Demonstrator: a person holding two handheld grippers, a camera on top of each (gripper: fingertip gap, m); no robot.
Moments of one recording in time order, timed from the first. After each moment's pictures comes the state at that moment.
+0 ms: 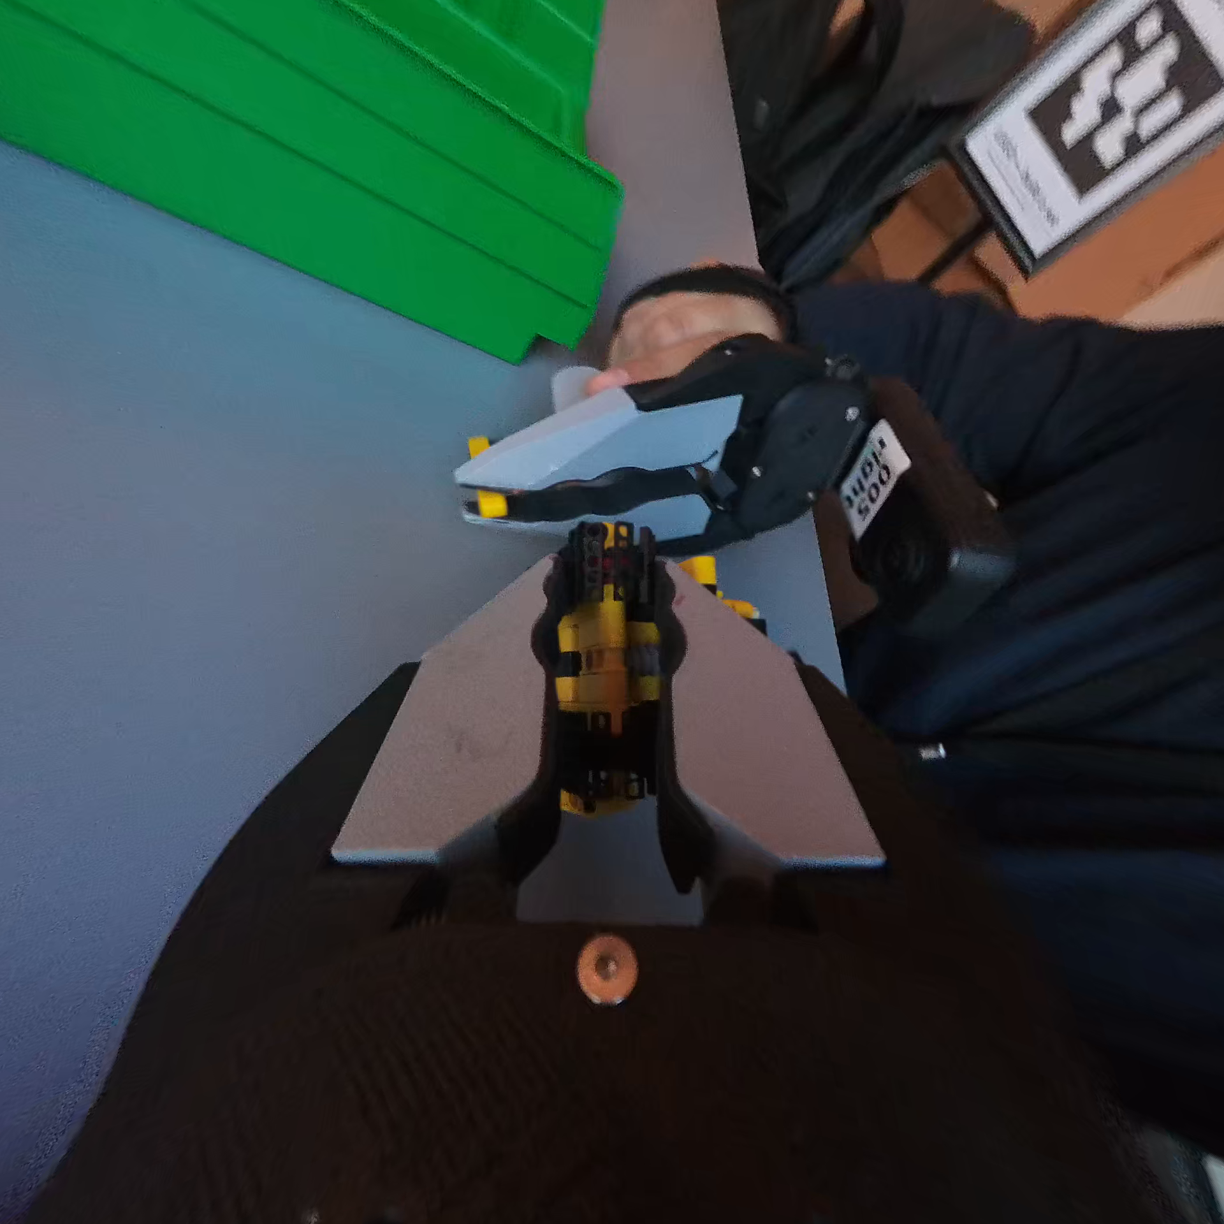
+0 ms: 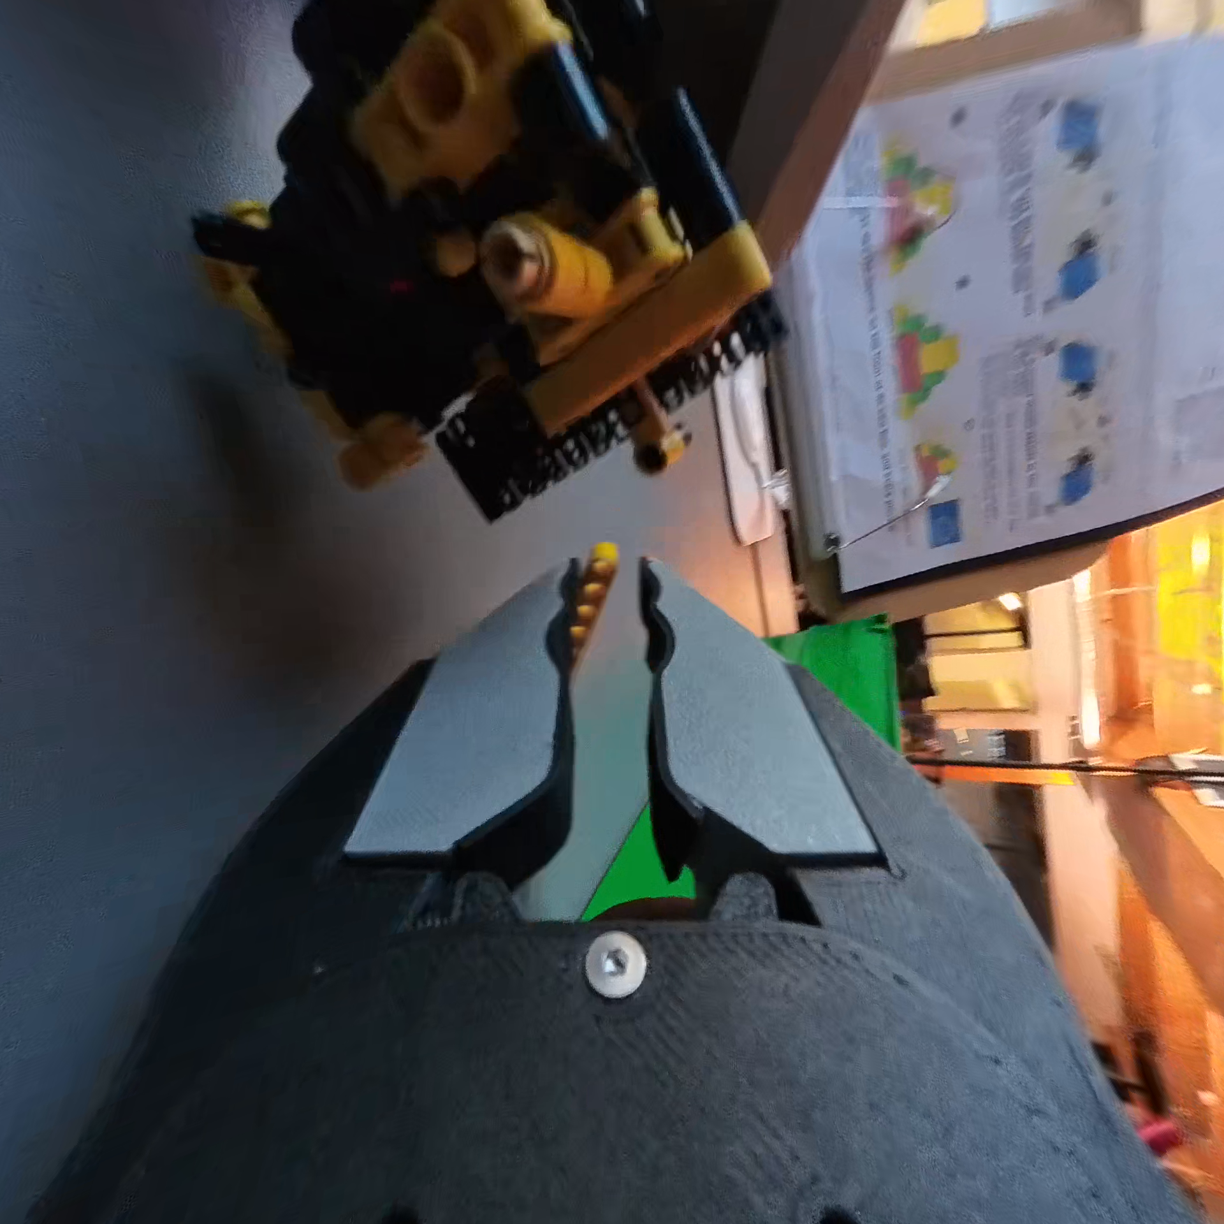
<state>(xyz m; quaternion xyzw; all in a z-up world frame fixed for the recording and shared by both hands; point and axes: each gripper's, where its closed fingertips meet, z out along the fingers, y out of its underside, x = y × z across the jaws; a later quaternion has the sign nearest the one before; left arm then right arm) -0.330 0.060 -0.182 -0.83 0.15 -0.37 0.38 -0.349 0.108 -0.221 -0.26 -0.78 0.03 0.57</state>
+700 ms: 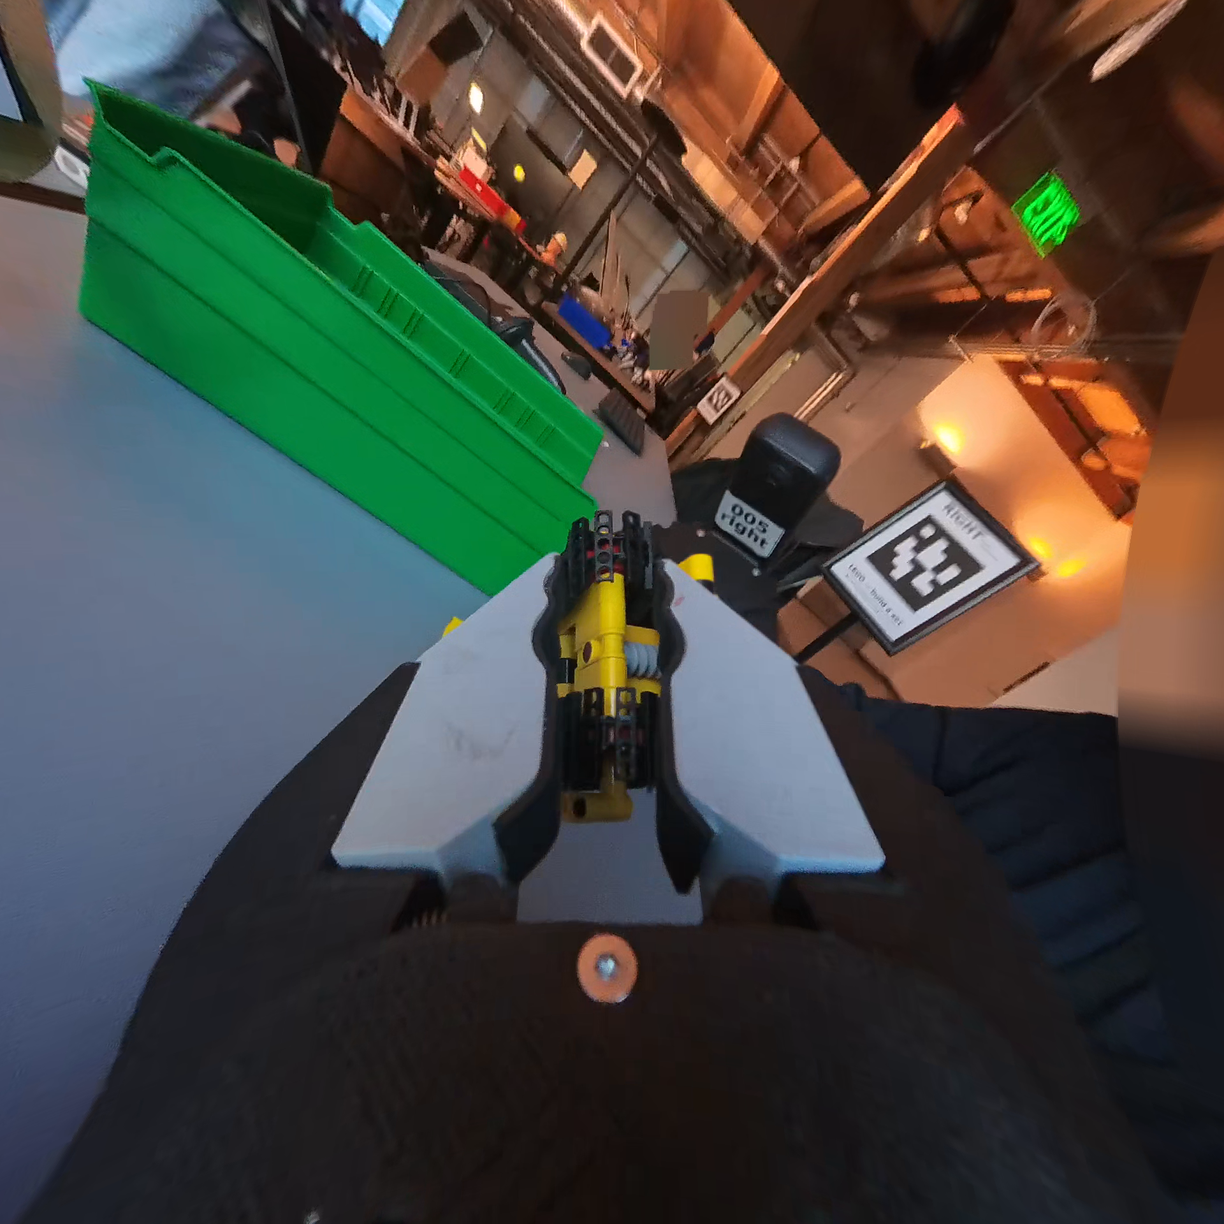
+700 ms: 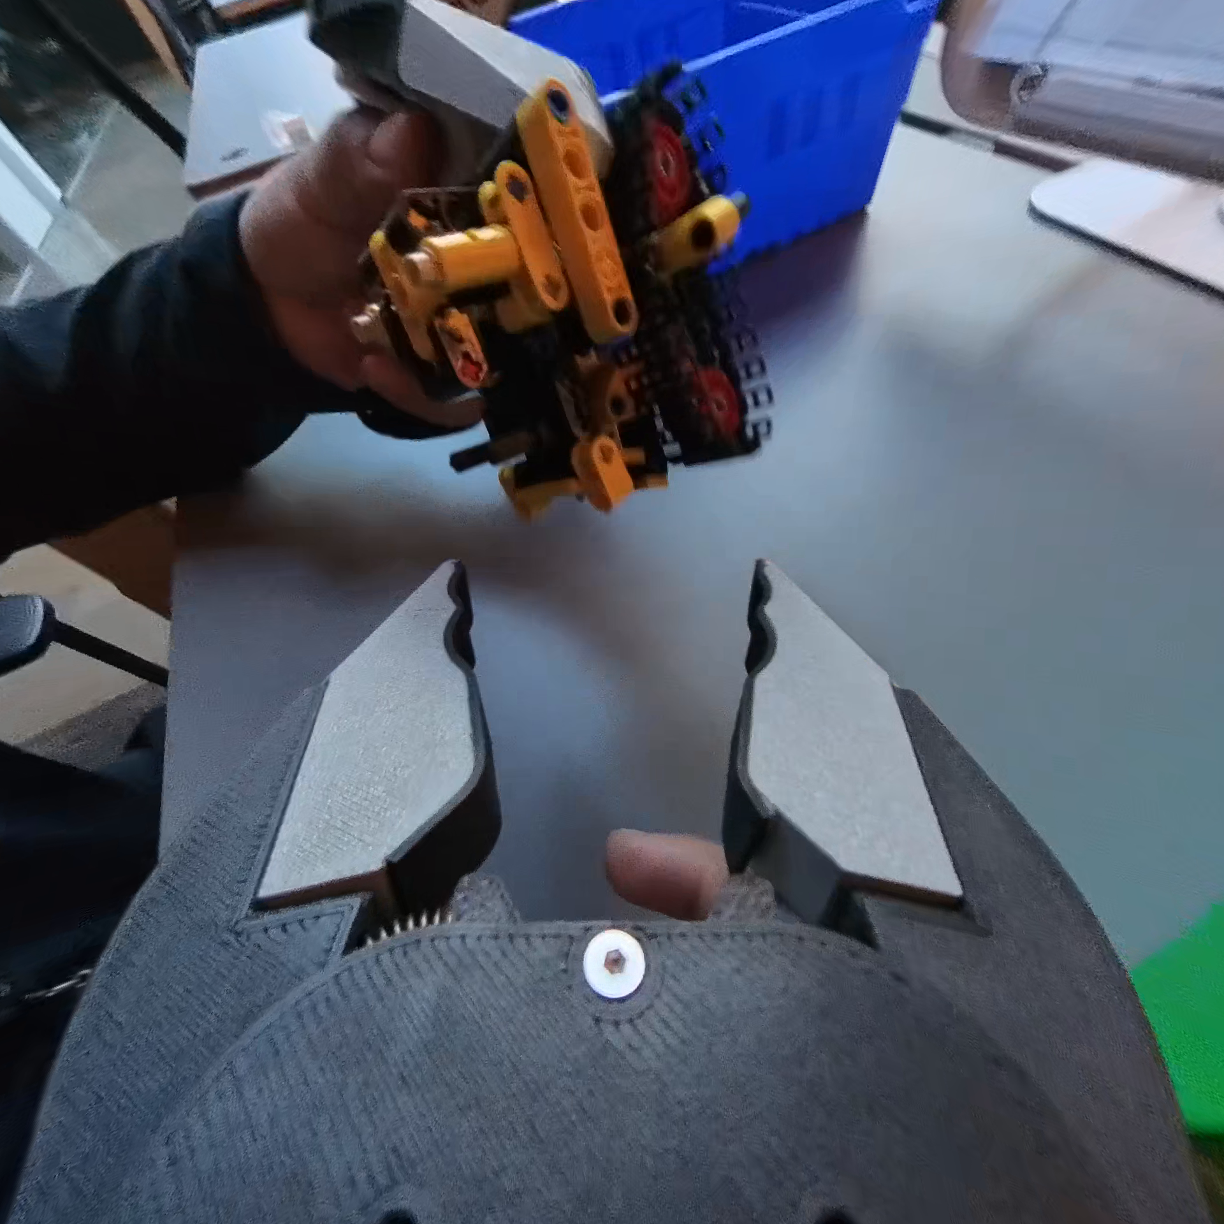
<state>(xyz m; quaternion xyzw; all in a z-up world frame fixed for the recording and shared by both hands) -0.354 0.067 -0.121 -0.69 -0.04 -0.44 0.57 -0.320 0.053 -0.198 -0.49 -0.68 0.49 0.23</state>
